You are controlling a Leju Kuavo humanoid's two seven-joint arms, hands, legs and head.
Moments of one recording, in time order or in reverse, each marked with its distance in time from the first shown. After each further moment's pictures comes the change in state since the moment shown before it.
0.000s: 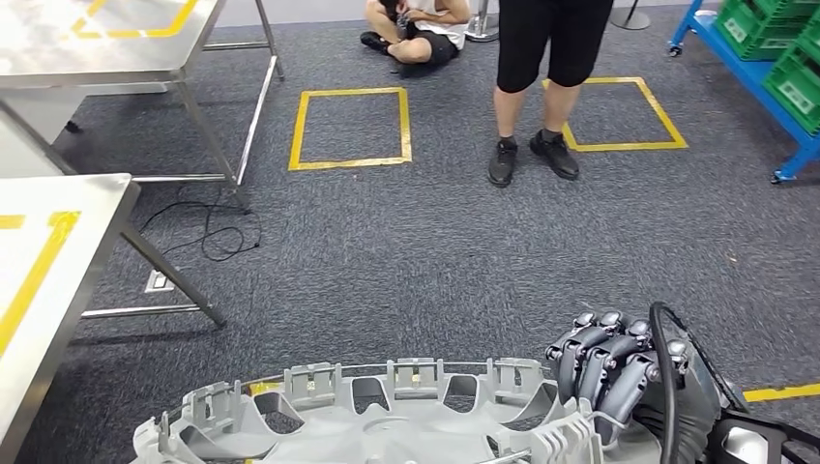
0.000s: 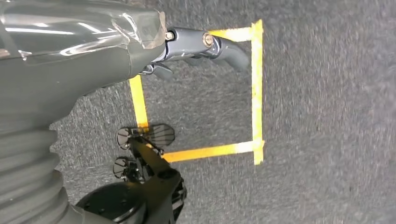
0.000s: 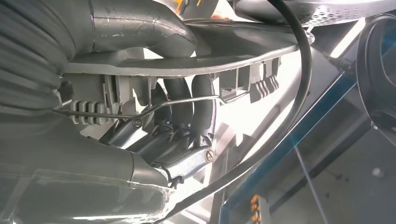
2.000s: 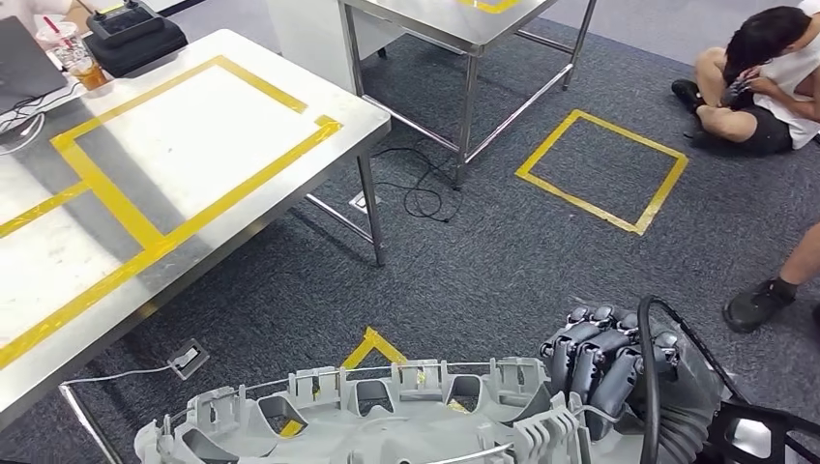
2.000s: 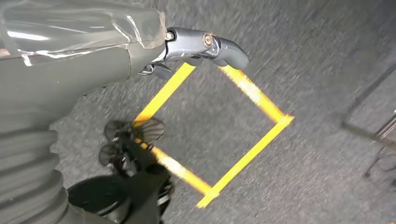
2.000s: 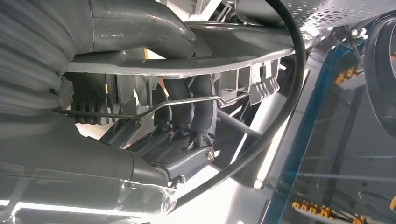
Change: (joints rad) left arm -0.049 0.000 0.078 0.048 0.008 0.033 0.001; right arm -0.048 -0.035 0.028 0.002 -0.046 -0.009 0.059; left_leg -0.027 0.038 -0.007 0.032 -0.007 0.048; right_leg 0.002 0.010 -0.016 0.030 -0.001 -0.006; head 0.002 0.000
